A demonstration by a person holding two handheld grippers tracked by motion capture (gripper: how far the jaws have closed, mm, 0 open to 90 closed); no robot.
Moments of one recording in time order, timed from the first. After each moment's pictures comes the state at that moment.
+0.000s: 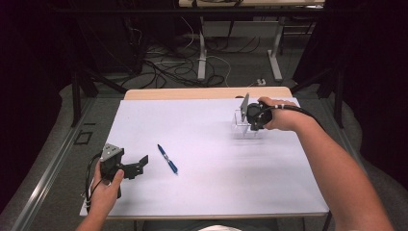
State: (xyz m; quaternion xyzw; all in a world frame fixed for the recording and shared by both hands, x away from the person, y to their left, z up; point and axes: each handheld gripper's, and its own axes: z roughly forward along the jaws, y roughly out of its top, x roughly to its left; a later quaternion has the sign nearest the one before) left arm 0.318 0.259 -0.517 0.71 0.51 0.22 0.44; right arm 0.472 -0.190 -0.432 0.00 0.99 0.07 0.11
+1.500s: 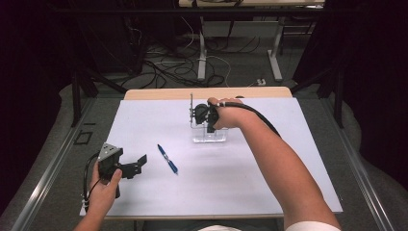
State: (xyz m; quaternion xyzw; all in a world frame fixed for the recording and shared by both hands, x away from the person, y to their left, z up) left arm 0.318 0.263 -0.516 0.70 0.51 0.22 0.45; right arm 0.481 -0.042 -0.438 -0.01 1.00 0.05 0.06
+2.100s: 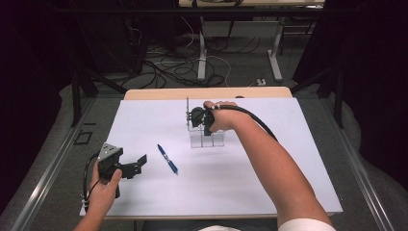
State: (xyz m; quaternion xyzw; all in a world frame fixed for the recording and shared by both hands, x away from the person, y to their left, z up) left arm 0.318 0.263 -0.515 0.70 0.51 0.22 0.45; right arm 0.485 -0.030 -0.454 -0.01 1.00 0.05 0.05
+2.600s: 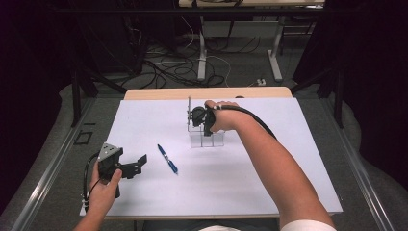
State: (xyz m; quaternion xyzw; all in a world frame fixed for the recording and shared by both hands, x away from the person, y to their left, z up) left arm 0.318 0.263 -0.515 0.70 0.51 0.22 0.45; right arm 0.483 -0.035 -0.451 -0.01 0.99 0.07 0.07
